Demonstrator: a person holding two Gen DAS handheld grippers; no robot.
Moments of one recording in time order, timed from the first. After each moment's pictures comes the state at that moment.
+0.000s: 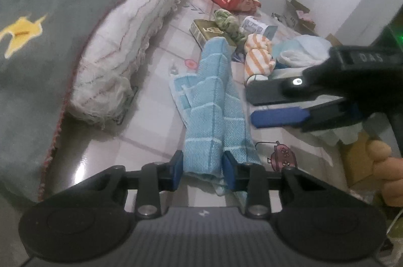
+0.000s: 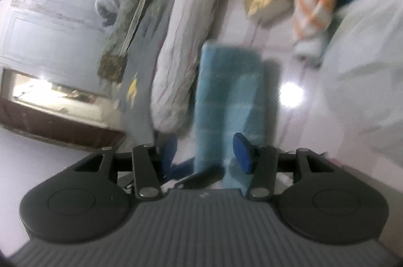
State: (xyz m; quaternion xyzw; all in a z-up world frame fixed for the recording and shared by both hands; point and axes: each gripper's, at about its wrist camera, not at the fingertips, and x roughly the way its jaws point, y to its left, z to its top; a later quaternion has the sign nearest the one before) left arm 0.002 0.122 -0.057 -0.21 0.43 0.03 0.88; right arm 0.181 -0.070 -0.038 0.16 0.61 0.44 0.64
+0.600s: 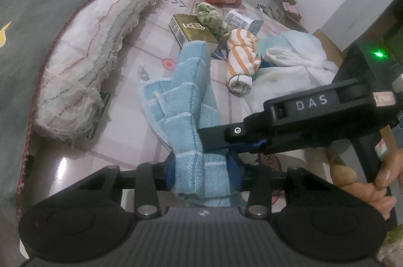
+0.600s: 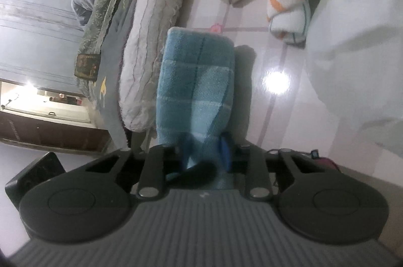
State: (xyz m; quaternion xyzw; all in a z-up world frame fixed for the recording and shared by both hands) left arm 0.024 0.119 -0.057 -0.23 0.44 -0.01 0.87; right arm 0.177 -0.054 -0.071 0.18 0.65 0.43 0.61
